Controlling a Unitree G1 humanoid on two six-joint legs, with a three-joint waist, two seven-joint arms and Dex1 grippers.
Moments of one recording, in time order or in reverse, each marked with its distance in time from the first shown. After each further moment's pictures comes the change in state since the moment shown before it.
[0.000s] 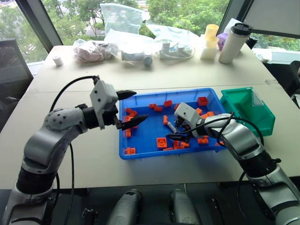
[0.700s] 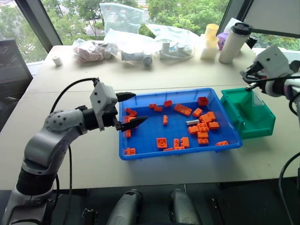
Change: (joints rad) left arm 0.000 -0.006 -0.006 0.012 0.004 -0.017 -0.024; right arm -0.126 -0.396 -0.393 0.248 -0.088 -0.078 -0.072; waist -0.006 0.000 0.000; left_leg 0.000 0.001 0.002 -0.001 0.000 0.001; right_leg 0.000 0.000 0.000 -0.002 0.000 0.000
